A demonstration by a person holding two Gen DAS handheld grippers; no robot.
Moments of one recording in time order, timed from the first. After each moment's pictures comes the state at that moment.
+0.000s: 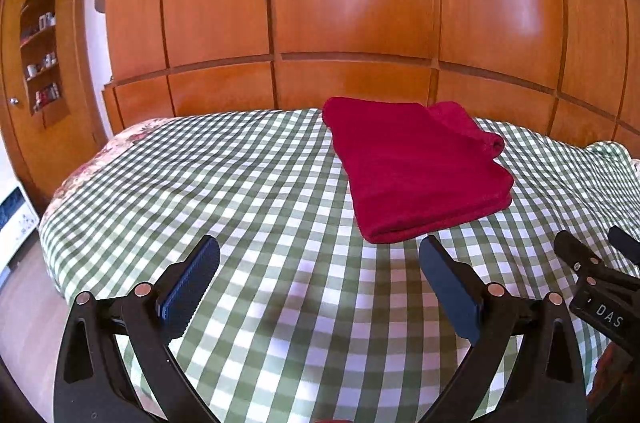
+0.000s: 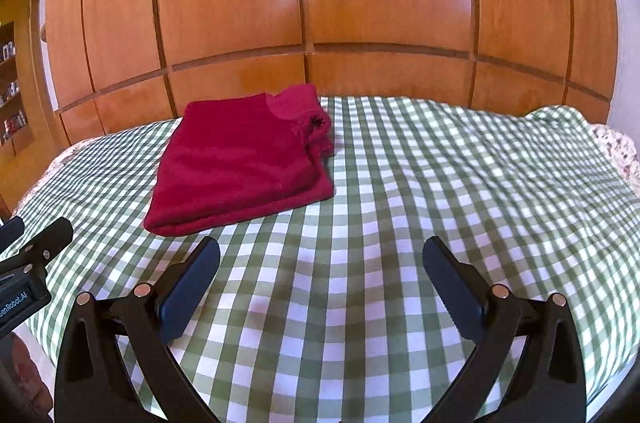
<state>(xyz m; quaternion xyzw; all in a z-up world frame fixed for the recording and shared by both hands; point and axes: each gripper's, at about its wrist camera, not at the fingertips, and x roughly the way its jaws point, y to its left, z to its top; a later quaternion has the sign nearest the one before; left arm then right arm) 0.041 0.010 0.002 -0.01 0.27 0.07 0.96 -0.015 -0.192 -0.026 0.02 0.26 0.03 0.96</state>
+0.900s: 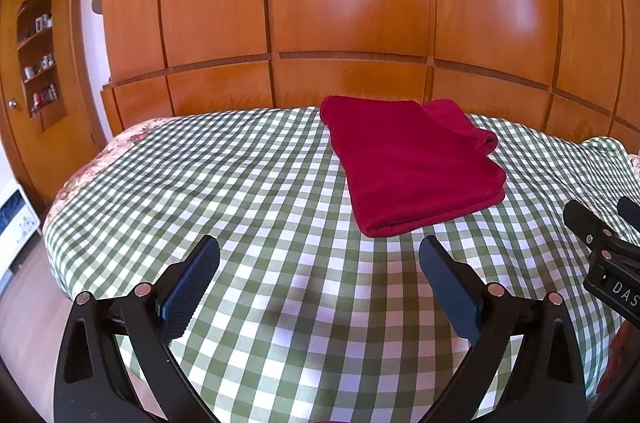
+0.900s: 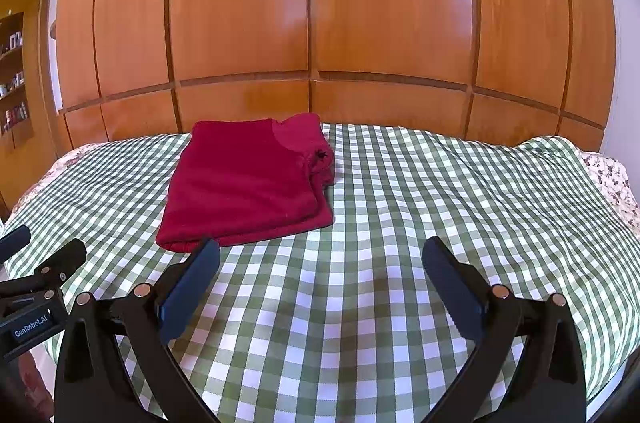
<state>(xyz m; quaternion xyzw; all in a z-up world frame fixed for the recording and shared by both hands) 0.033 0.010 0.008 0.00 0.28 0.07 0.96 -0.028 -0.186 -0.004 0.00 0.24 0.03 0.97</state>
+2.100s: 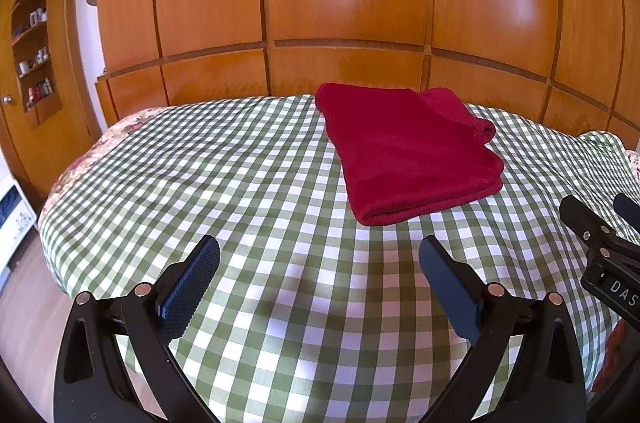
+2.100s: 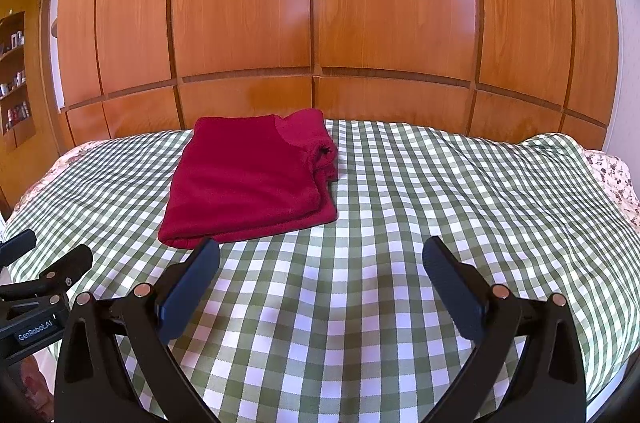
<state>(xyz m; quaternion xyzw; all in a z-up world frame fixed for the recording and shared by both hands) 0.036 0.009 0.003 -0.01 0.30 0.06 0.95 -0.028 -0.185 -0.008 0.00 0.25 0.04 0.97</state>
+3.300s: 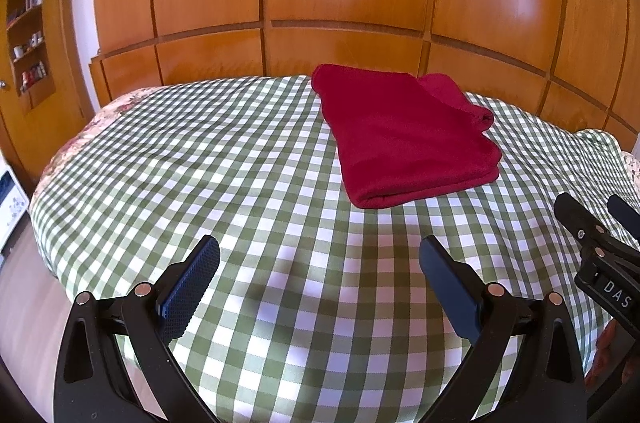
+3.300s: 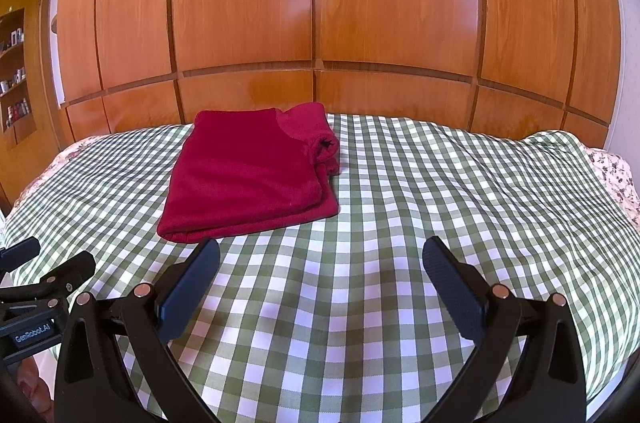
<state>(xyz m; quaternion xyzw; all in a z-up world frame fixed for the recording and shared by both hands) 0.040 0.011 -0.004 -0.03 0.33 0.05 0.94 -0.026 -0.184 -0.012 0.00 0.26 0.04 0.97</state>
